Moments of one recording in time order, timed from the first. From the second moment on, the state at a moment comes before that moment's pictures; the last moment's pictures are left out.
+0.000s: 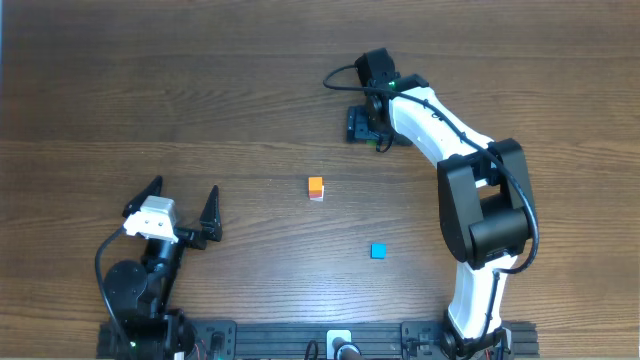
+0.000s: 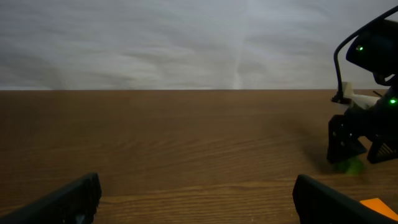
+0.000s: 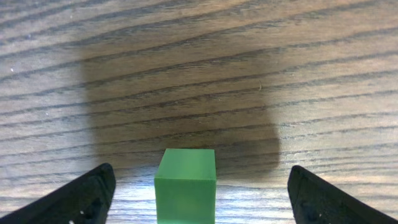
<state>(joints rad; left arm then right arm) 0.05 0.01 0.01 -0.06 0.24 -0.07 0.33 2.07 1.46 -0.74 0.06 0.40</state>
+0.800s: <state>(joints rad) 0.05 0.01 0.01 -0.06 0.24 -0.07 0.34 2.08 1.46 -0.74 0.06 0.36</state>
